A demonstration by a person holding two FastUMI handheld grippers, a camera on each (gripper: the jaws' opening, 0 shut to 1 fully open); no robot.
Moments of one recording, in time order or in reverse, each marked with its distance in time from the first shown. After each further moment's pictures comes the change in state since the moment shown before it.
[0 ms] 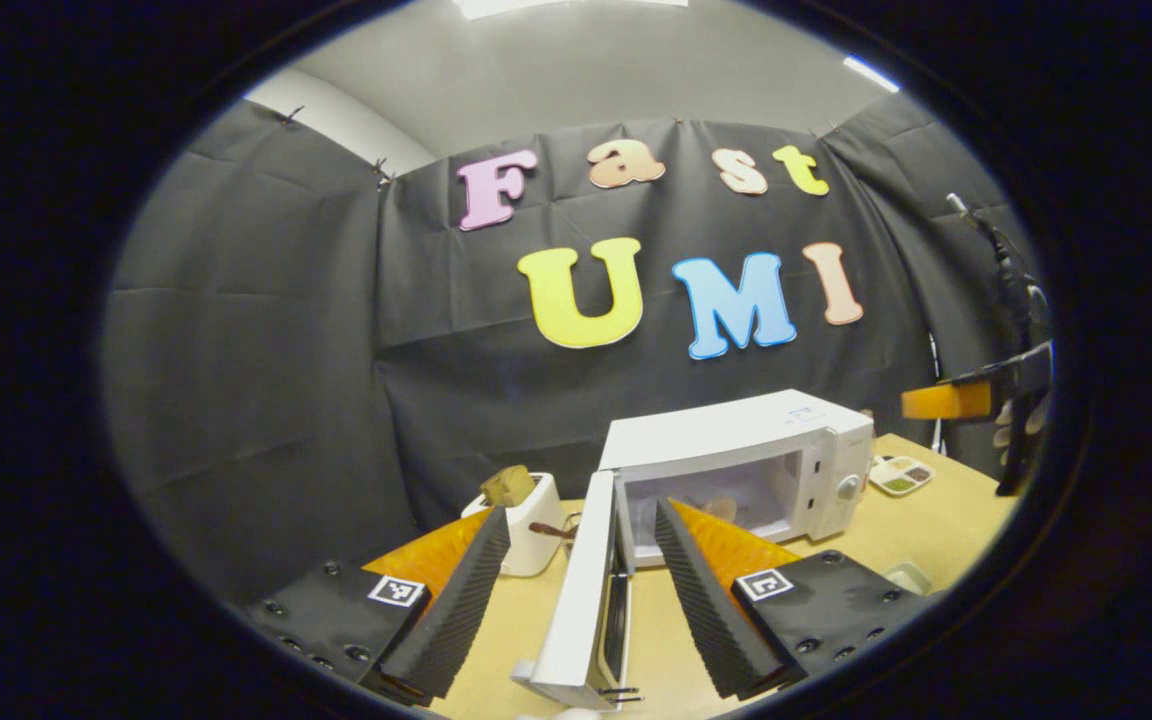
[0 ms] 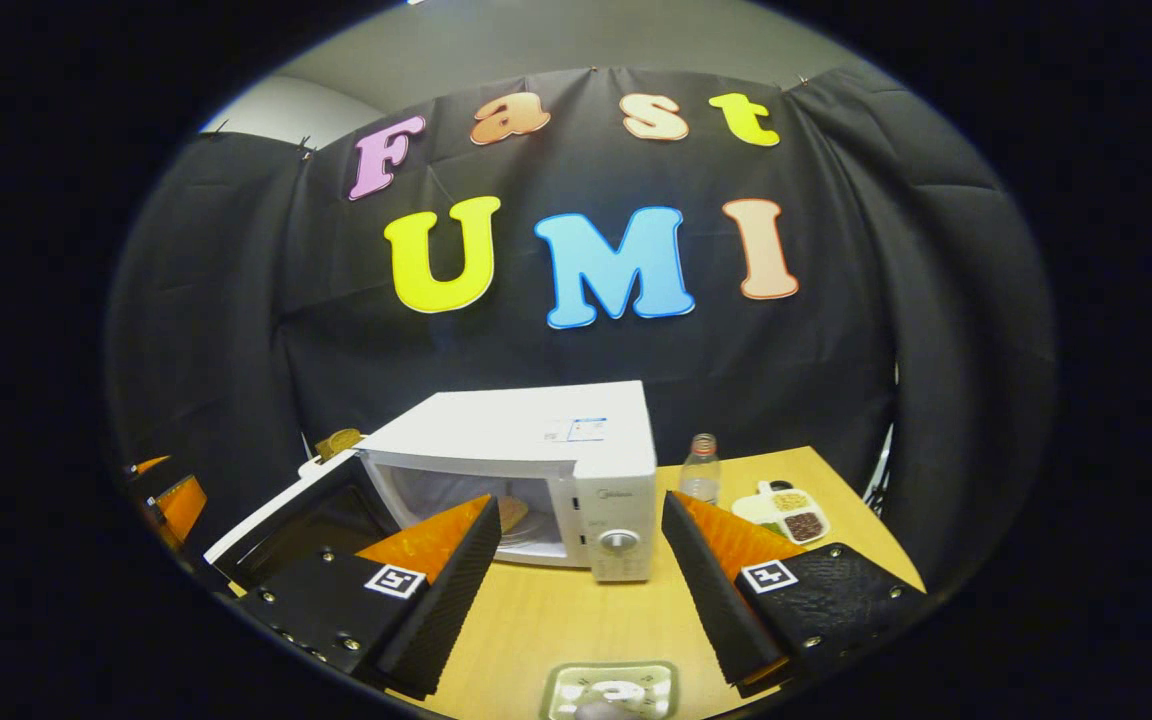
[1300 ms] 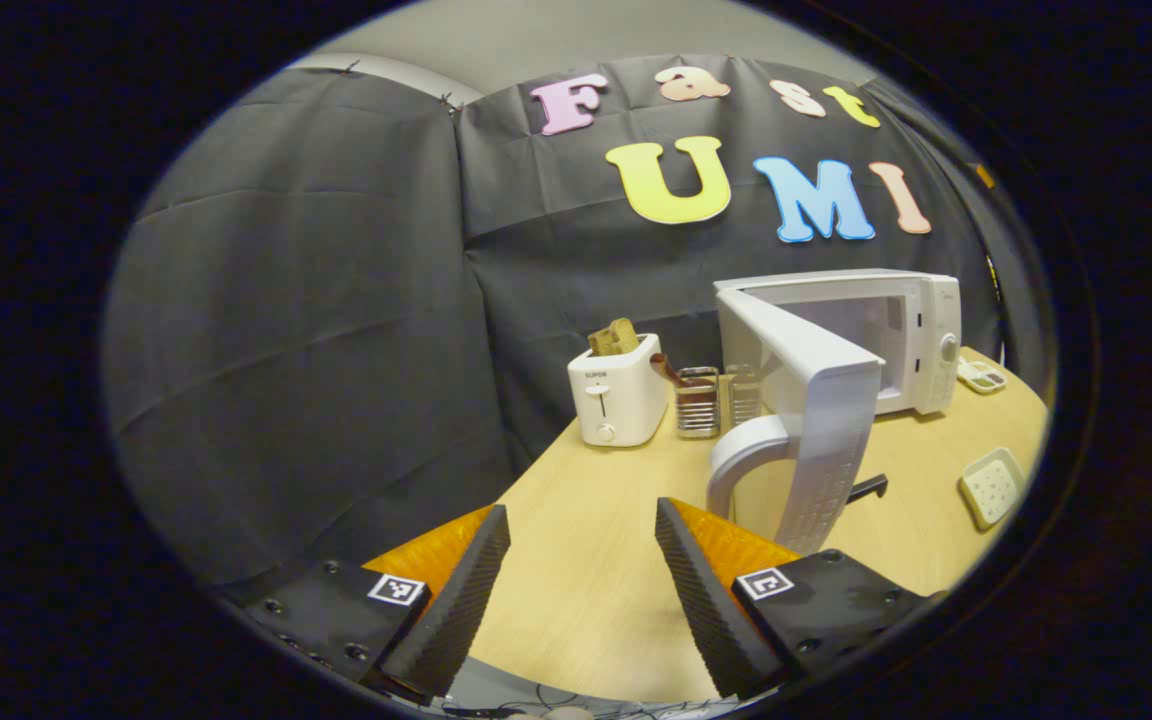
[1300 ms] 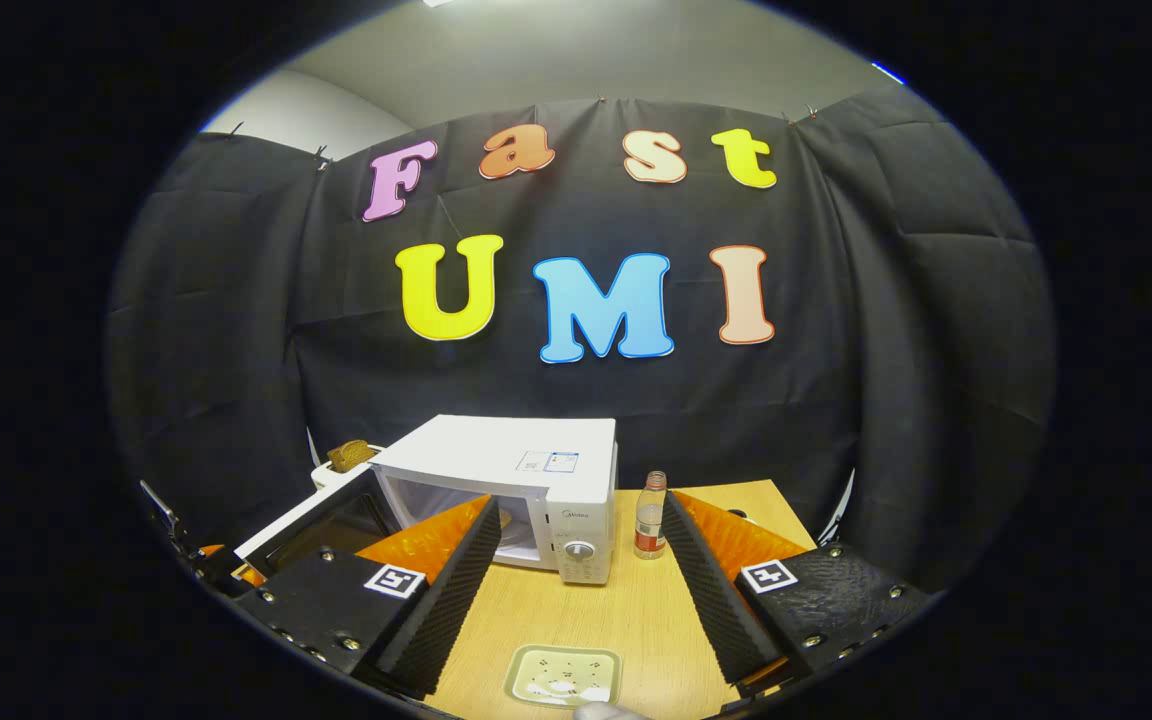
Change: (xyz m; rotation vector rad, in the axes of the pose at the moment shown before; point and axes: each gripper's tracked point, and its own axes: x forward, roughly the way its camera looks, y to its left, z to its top) left arm -0.038 0.086 -0.201 0.007 0.243 0.172; right arm -0.067 -0.011 0.055 -0.056 -0.036 0.011
